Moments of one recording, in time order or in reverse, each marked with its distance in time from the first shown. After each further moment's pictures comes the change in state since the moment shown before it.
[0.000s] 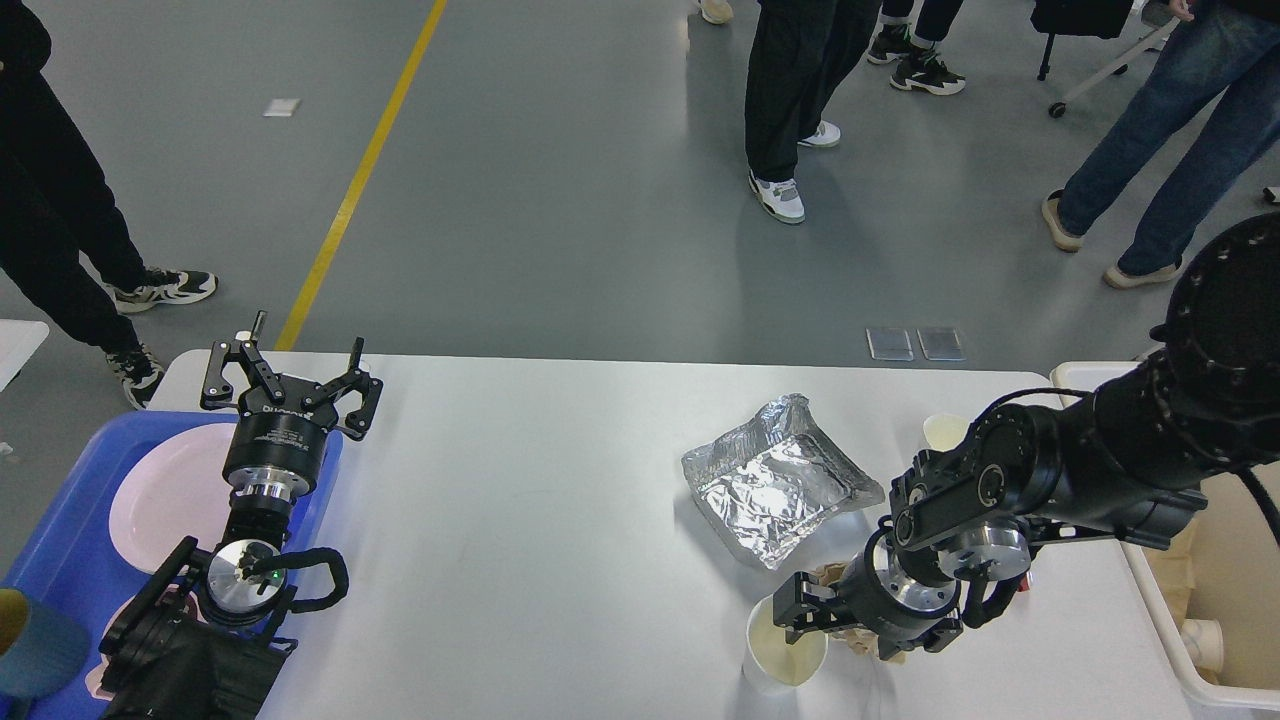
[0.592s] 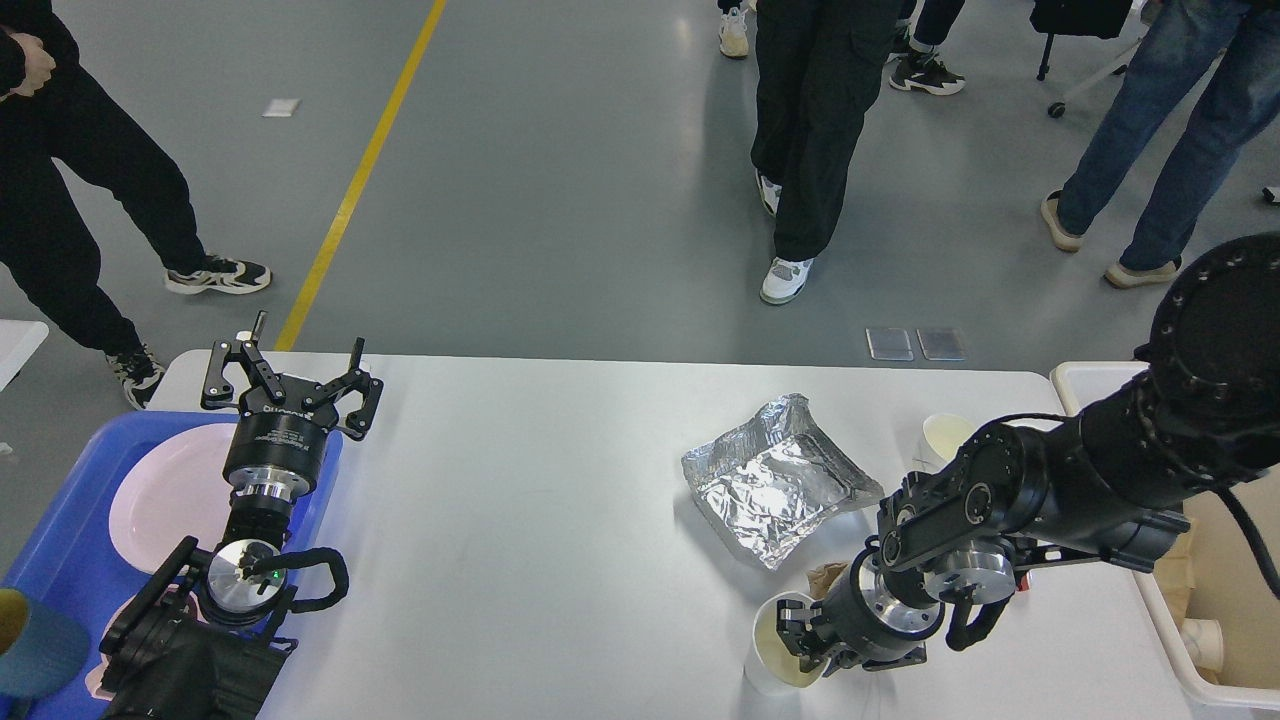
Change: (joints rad) left arm 0.000 0.000 0.001 0.000 0.000 0.000 0.001; right arm -0.033 0.006 0.034 0.008 0.019 -0.014 0.005
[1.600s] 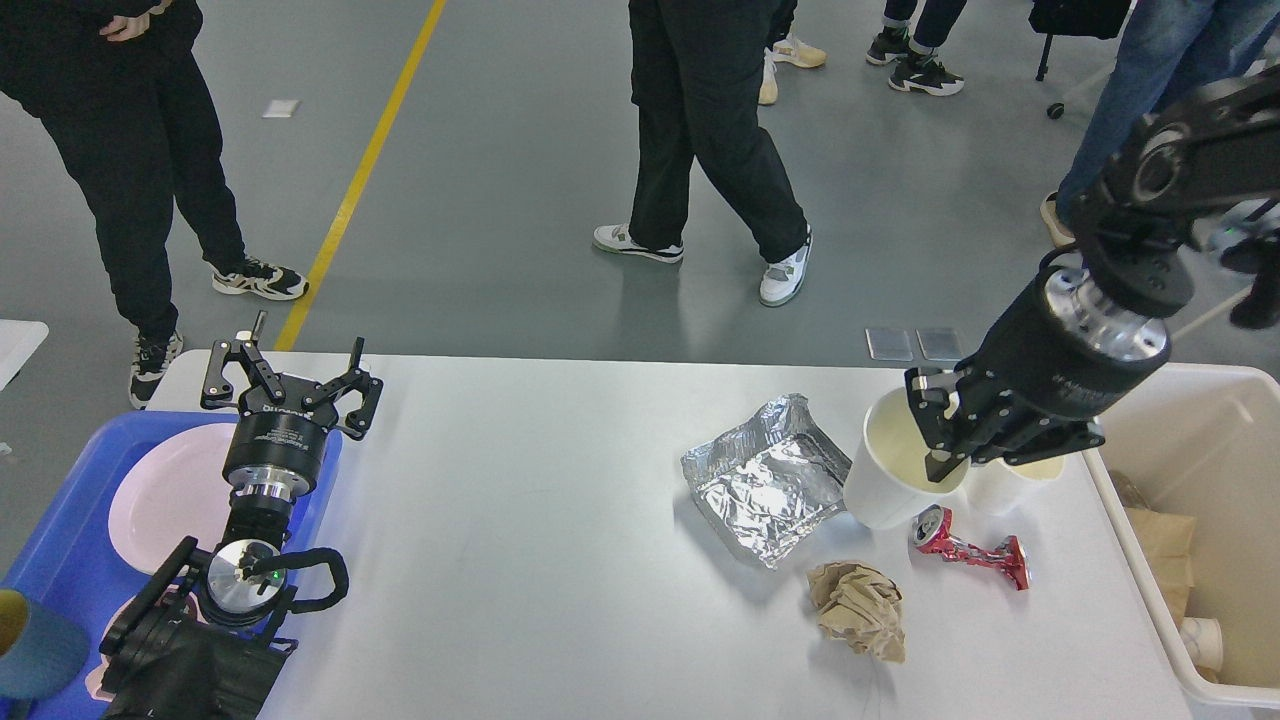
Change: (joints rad) left arm 0.000 0.000 0.000 0.000 0.000 0.000 -0.001; right arm 0.865 -0.235 -0.266 0.162 0.055 0.656 -0.002
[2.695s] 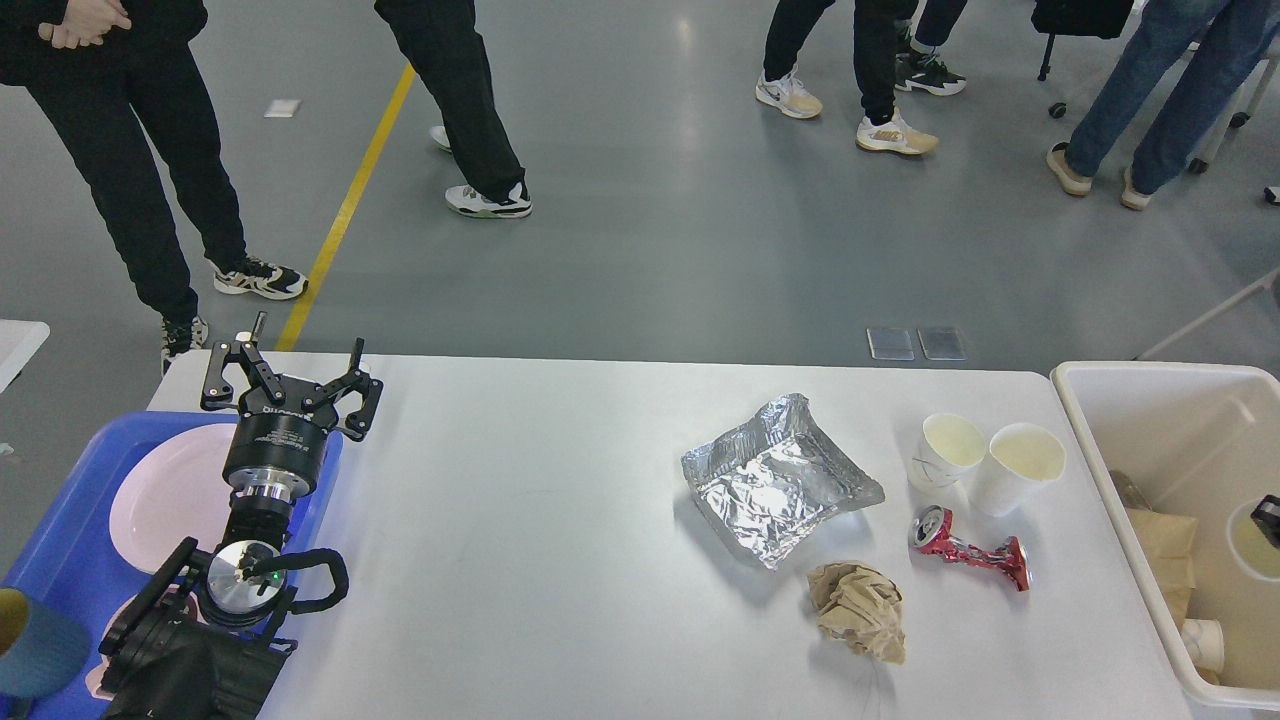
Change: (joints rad) left arm 0.001 0.000 0.000 0.000 0.000 0.000 0.000; right arm -1.424 -0.320 0.172 -1.214 0.001 -0.406 0.002
